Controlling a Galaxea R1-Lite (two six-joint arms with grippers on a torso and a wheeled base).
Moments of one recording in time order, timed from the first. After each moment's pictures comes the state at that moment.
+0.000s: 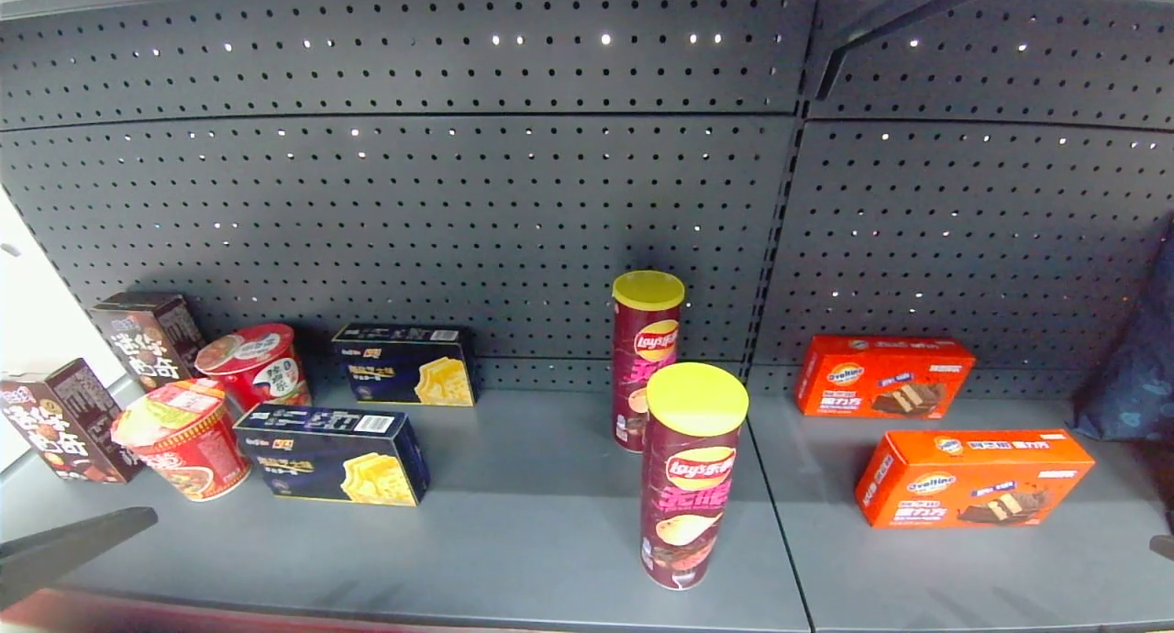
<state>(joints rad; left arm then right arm) -0.32 0.68 -0.41 -0.10 -0.31 -0.01 0.43 0.65 -0.36 -0.04 0.09 0.01</state>
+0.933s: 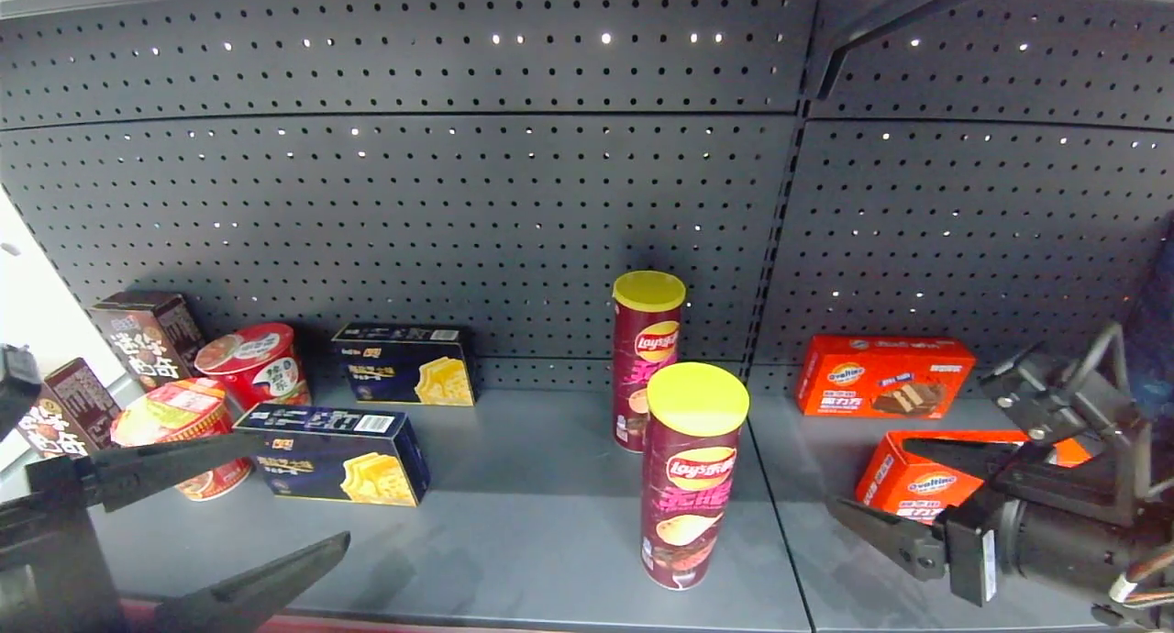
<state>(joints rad) -0.36 0.97 -0.54 -0.12 -0.25 0.06 0.61 1.28 -0.49 -0.40 -0.08 -0.01</state>
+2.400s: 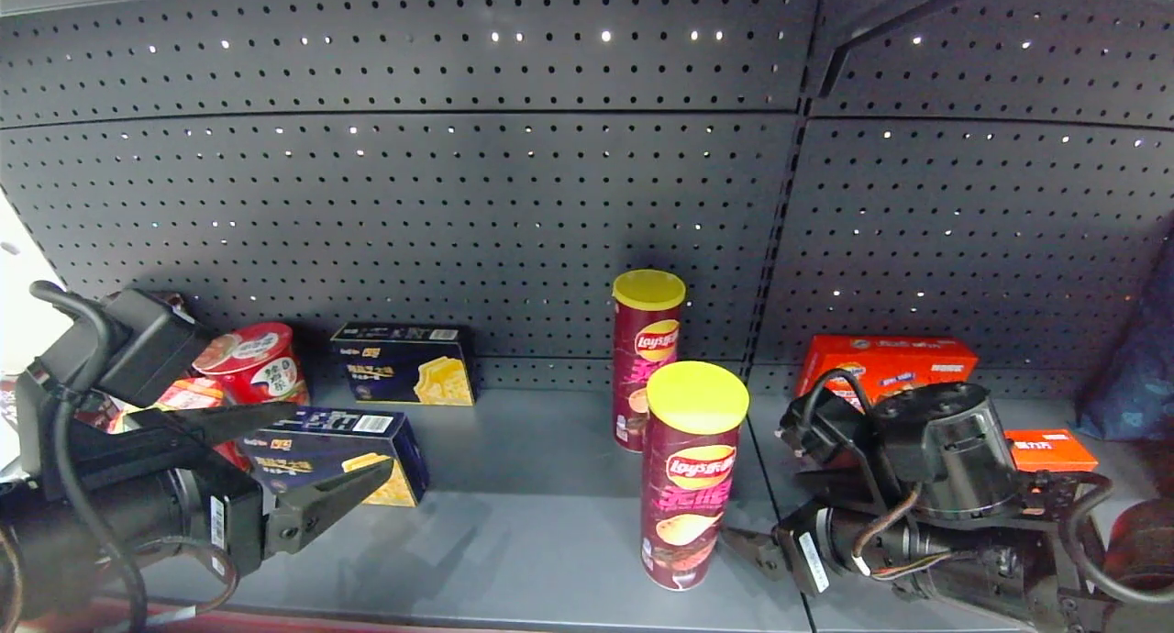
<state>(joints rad) -0.30 1.17 -0.57 -0.21 -0.14 0.07 0.69 1.66 -0.61 -0.45 -0.15 0.03</state>
